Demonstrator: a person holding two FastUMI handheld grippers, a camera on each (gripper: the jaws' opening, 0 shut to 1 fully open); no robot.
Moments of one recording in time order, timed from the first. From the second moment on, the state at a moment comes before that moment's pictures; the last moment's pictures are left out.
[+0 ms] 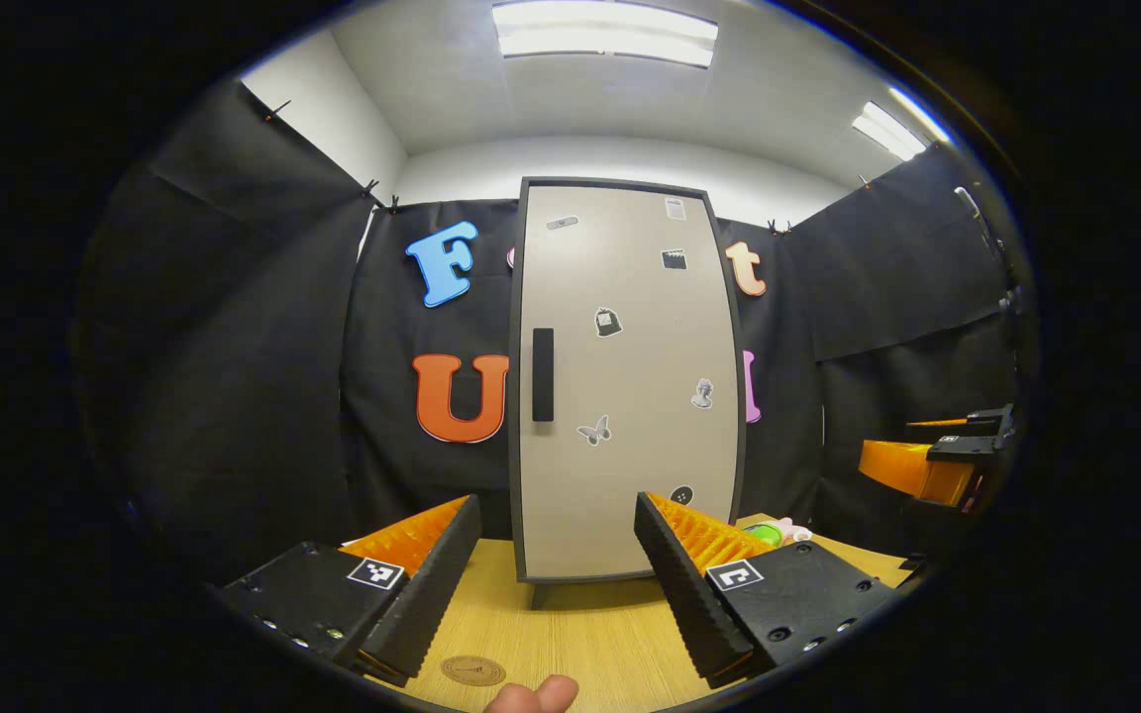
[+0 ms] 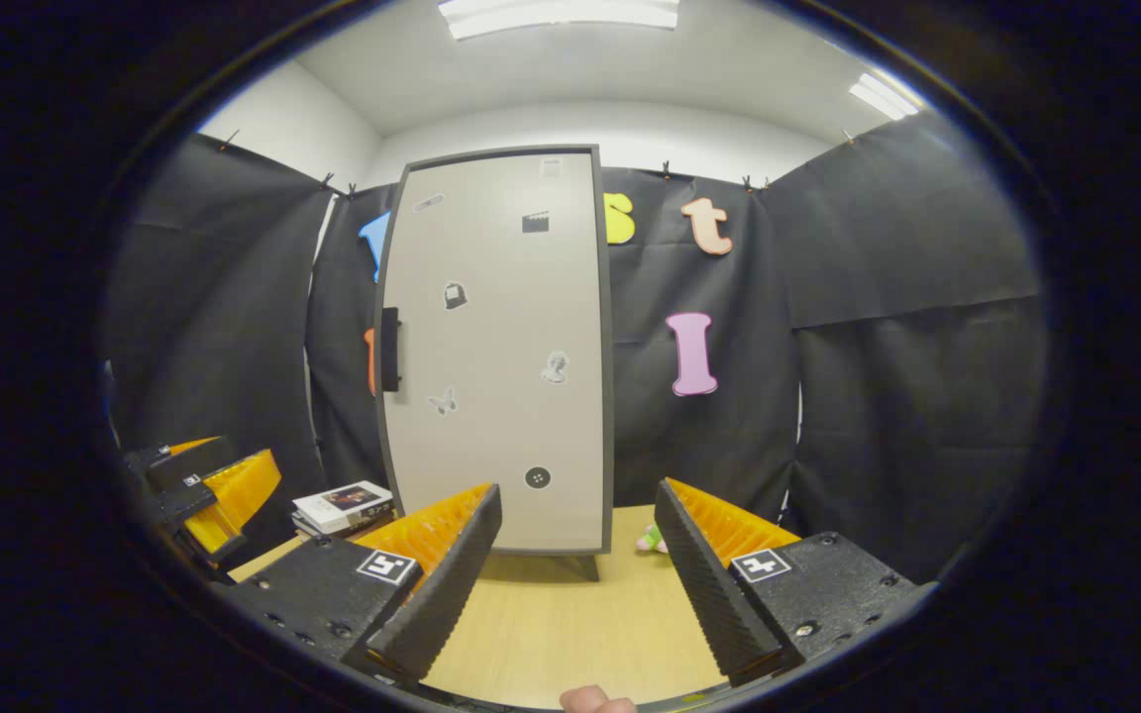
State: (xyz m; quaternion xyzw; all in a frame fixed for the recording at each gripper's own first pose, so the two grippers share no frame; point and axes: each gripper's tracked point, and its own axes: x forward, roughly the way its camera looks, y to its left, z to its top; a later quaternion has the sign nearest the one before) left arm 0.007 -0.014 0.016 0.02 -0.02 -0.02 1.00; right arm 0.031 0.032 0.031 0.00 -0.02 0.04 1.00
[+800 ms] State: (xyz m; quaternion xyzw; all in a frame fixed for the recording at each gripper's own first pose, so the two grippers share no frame) left arm -0.005 -0.009 0.019 0.02 -0.02 -0.02 1.00; right arm 0.149 0.177 0.088 -0.01 -0.04 0.17 0.98
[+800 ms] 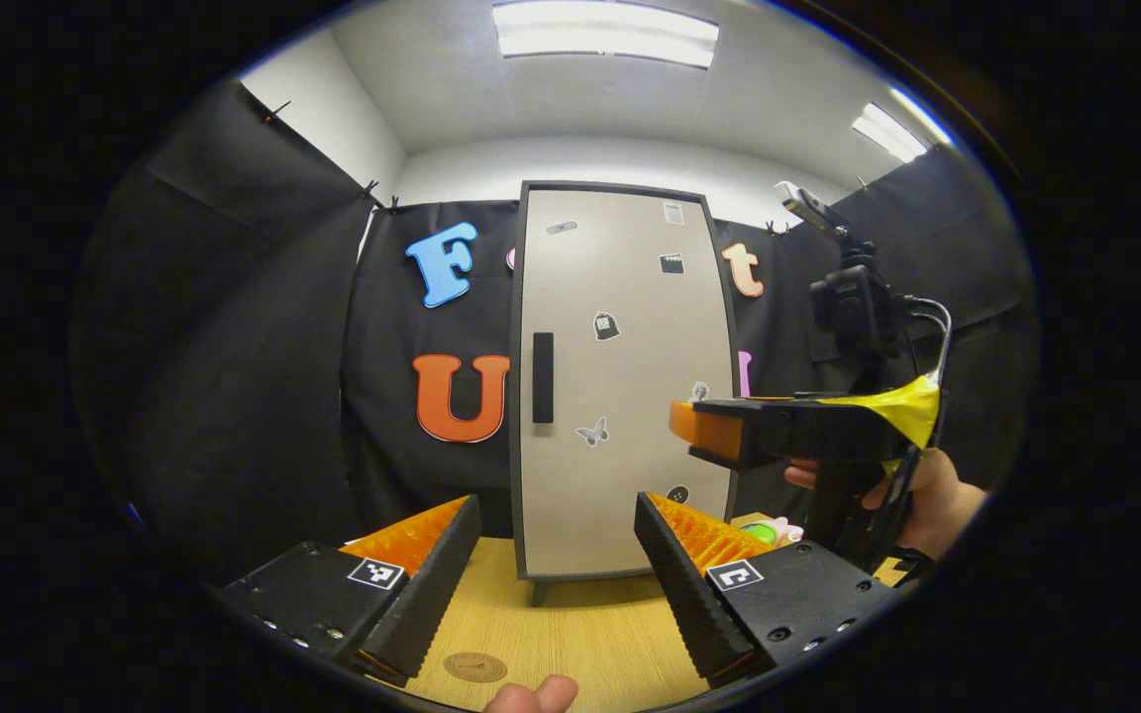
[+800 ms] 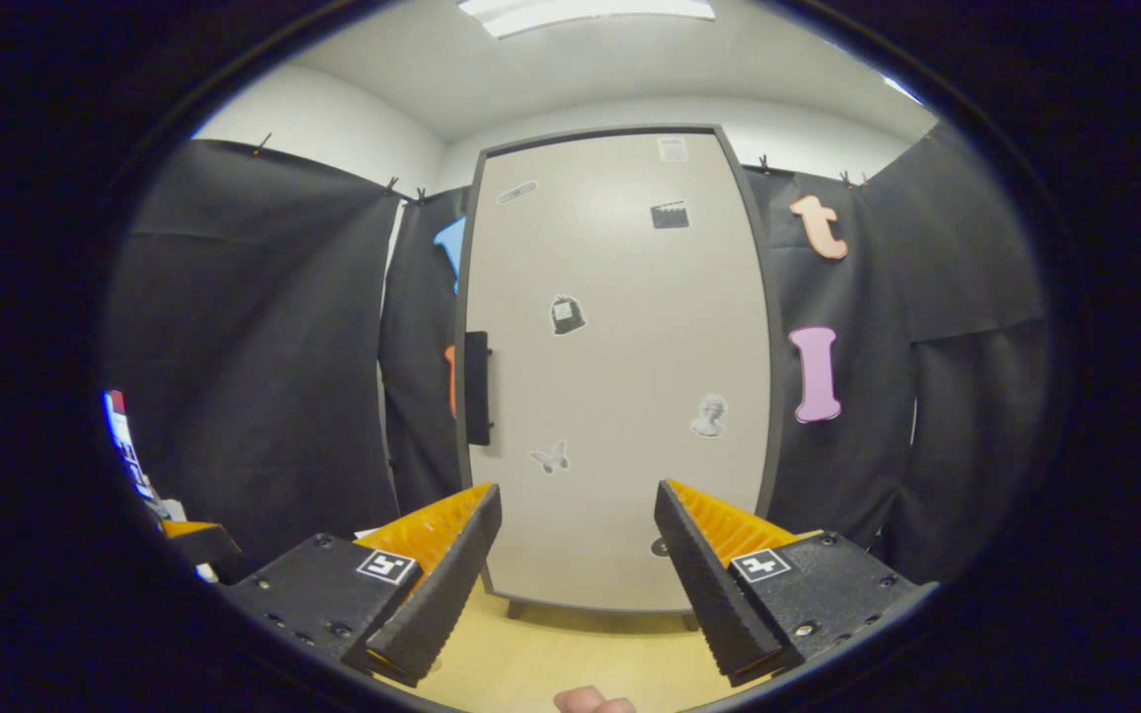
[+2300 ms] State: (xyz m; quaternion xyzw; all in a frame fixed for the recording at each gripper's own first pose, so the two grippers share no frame) left arm 0.001 0.027 0.004 0.02 0.00 -0.01 1.00; right arm 0.316 0.342 0.122 -0.04 -0.03 0.19 0.98
